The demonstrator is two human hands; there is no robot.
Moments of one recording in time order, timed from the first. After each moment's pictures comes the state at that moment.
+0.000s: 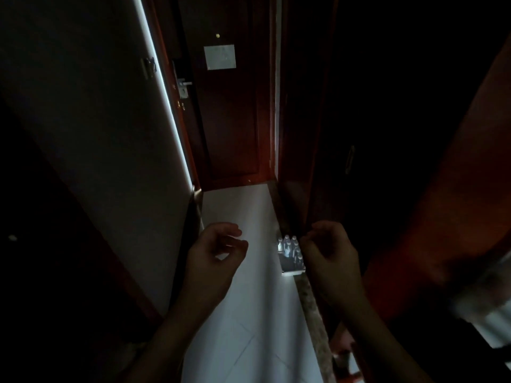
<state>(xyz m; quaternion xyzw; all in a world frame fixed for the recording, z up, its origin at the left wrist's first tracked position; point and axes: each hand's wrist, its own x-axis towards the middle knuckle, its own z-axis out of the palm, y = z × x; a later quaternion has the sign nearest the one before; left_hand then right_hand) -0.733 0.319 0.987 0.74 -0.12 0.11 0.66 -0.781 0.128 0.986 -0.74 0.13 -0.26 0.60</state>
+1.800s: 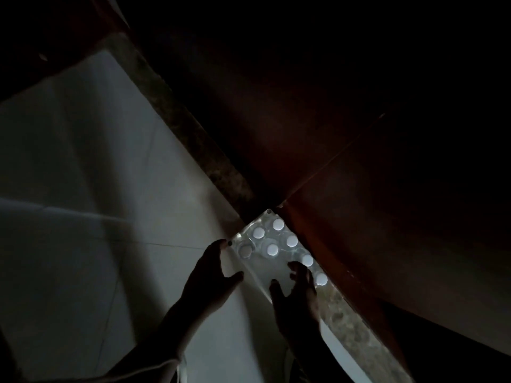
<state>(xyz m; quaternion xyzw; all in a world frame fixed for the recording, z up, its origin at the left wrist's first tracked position) 0.156 -0.009 0.133 0.85 -0.23 -0.39 0.26 -0.001 -0.098 0.147 -0.68 0.58 0.01 0.45</state>
